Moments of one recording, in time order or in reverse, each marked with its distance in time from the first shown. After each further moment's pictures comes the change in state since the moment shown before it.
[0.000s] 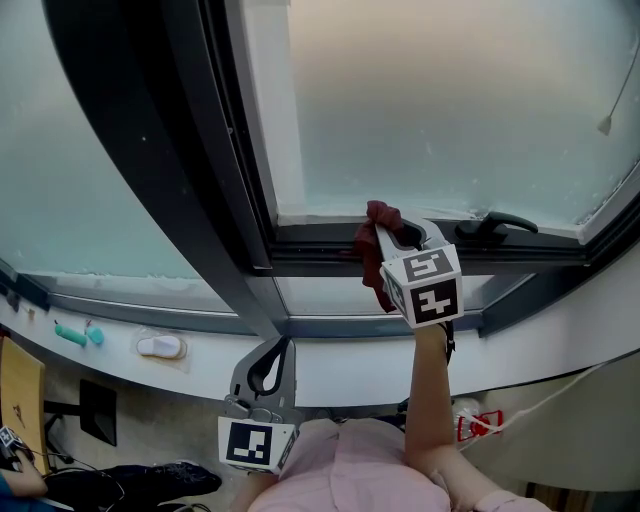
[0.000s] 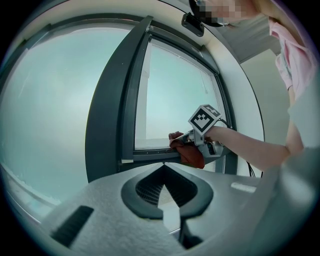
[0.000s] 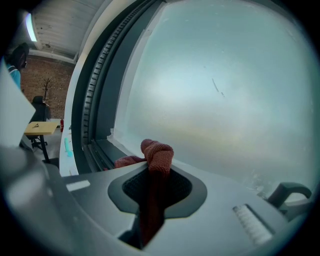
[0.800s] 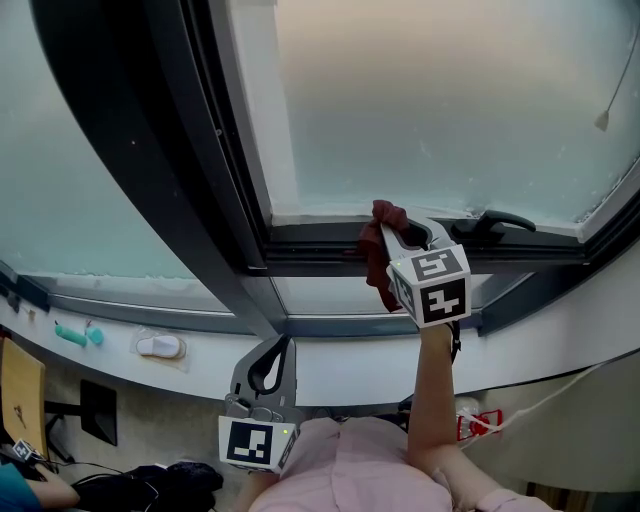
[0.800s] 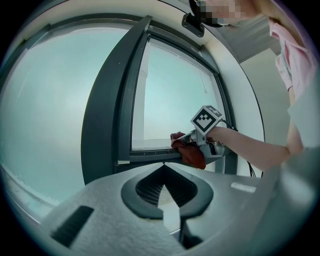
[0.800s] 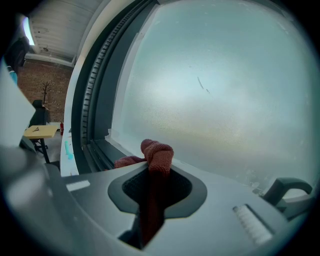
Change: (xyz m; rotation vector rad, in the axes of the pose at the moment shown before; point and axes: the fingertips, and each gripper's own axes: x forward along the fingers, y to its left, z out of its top) left arm 0.006 -0.008 0.003 0.003 -0.004 0.000; right arm -0.007 -0.015 -0.006 0.032 -0.006 0.004
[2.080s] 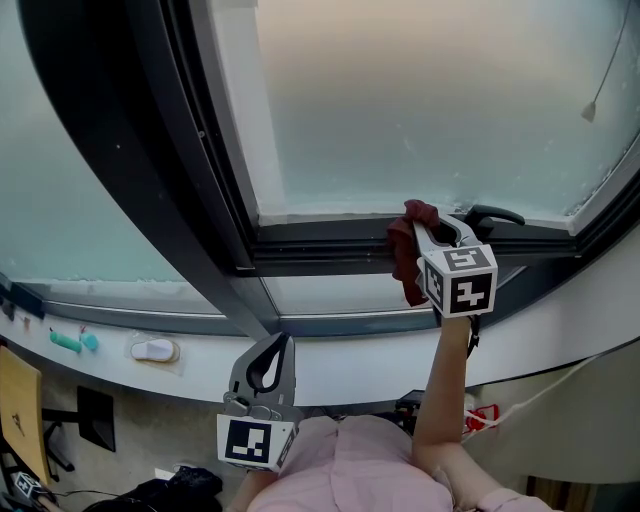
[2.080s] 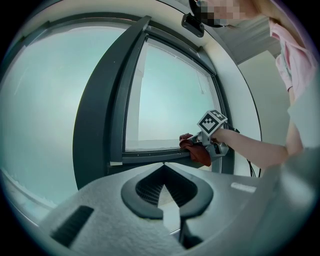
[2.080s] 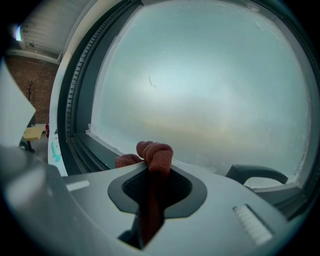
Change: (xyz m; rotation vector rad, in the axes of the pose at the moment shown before) left arm 0.007 -0.012 0.002 0.001 -0.009 -0.038; right arm -0.029 -0.072 -0.028 0.060 0.023 -0.142
